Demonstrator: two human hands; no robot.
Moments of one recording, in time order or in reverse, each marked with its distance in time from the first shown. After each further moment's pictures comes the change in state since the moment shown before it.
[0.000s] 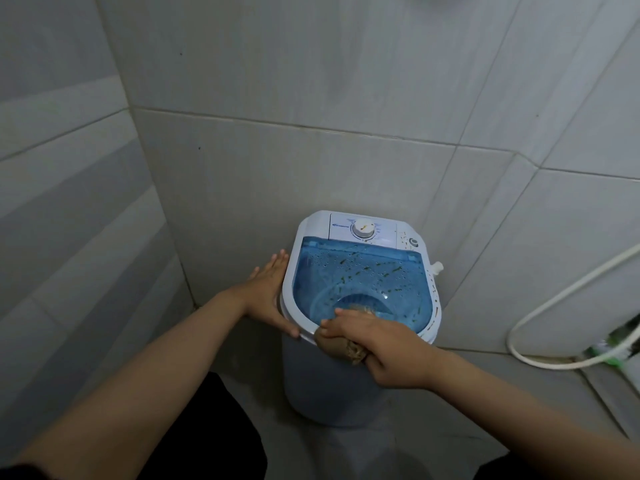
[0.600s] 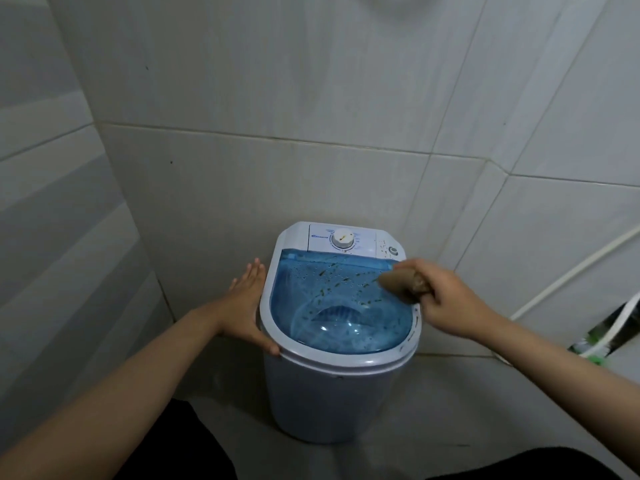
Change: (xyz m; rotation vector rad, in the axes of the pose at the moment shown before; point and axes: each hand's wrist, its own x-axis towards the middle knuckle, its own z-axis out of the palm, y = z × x) left_hand -0.002 0.004 -0.003 0.039 0.020 0.035; right_hand -0.031 0.065 -0.083 0.124 0.377 0.328
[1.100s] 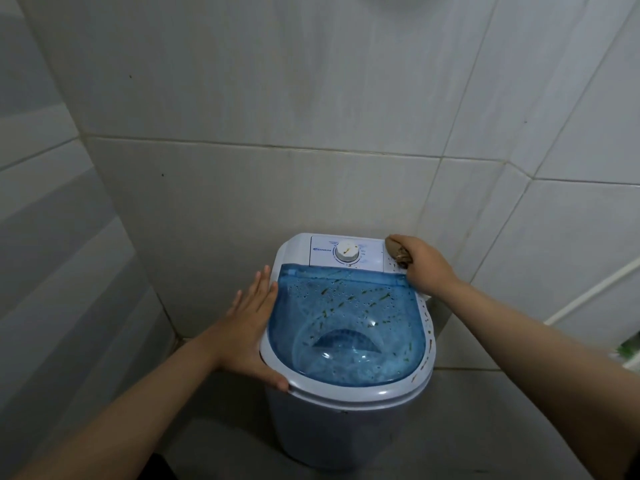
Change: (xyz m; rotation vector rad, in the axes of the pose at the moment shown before) left_hand -0.004 0.019 -0.004 0.139 0.040 0.096; right_hand 0.115 0.067 0.030 -0.173 0.027 0.245
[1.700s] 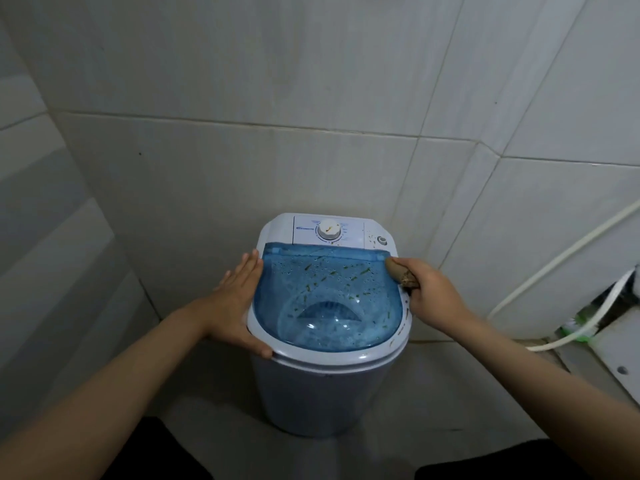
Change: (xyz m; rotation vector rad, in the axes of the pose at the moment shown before) left_hand 0.001 0.001 -0.008 -0.039 -0.090 -0.004; right_hand -0.103 0.010 0.003 0.079 0.104 -0.006
